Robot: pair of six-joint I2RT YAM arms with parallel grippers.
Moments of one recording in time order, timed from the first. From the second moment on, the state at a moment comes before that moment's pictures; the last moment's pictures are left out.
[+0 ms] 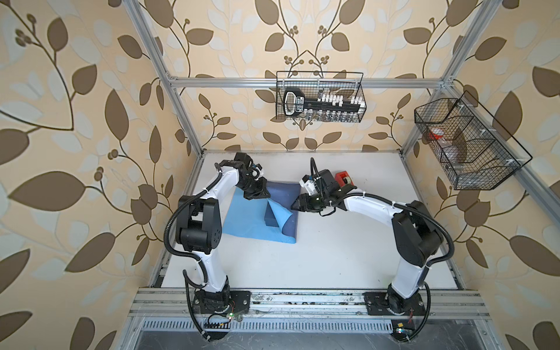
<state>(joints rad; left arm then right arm) -0.12 1.84 1.48 -0.94 0.61 -0.21 0.59 1.87 1.28 -0.33 -0.47 0.56</state>
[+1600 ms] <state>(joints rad) -0.11 1.80 1.19 -0.69 0.81 -0.41 0.51 1.90 1.32 -0.46 -0.46 0.44</state>
